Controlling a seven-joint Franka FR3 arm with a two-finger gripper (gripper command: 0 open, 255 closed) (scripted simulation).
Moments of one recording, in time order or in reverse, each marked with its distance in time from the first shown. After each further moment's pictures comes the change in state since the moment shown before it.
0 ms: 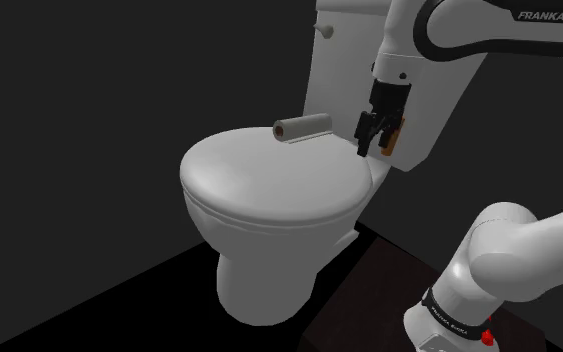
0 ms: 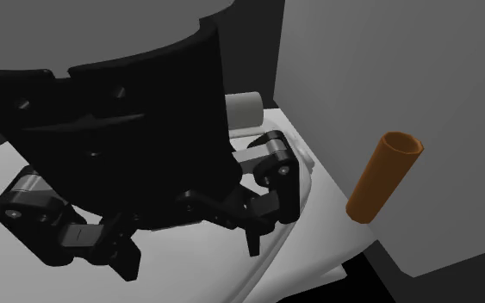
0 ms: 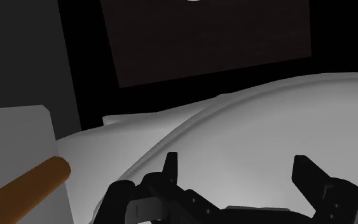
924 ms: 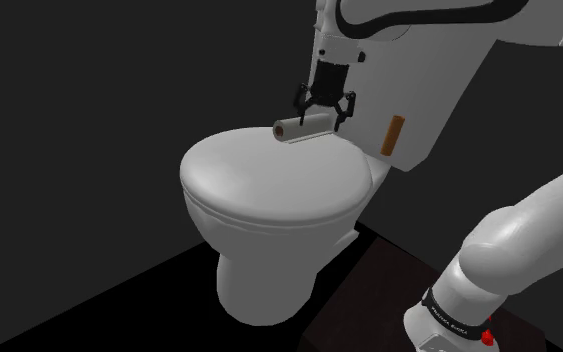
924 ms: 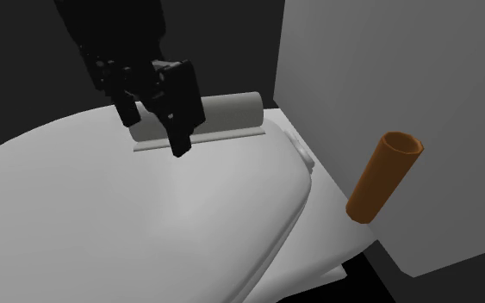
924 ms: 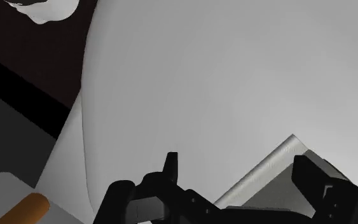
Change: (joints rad) arm -0.189 0.424 0.171 0.353 0.088 0.129 0.763
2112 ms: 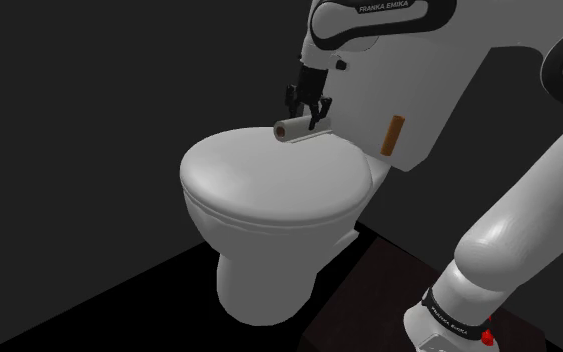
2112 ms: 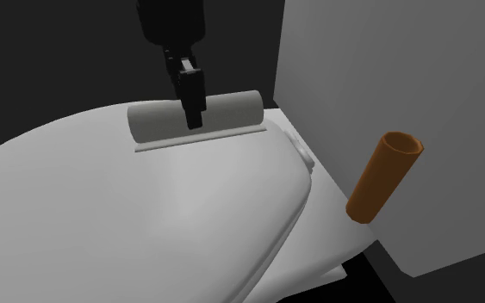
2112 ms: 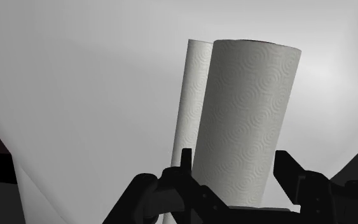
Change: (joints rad) arm -0.089 0.237 0.016 0.165 -0.038 0.115 0.475
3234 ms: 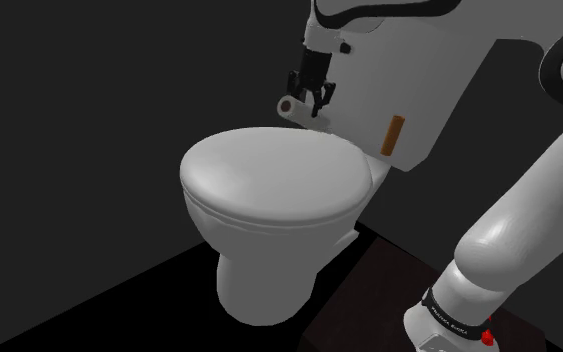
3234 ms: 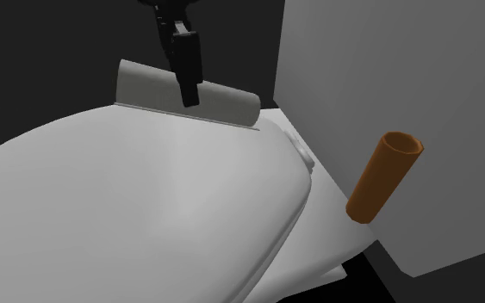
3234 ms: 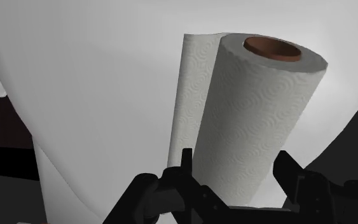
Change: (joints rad) arm -0.001 0.006 -0.001 0.108 -0.002 -0.104 0.002
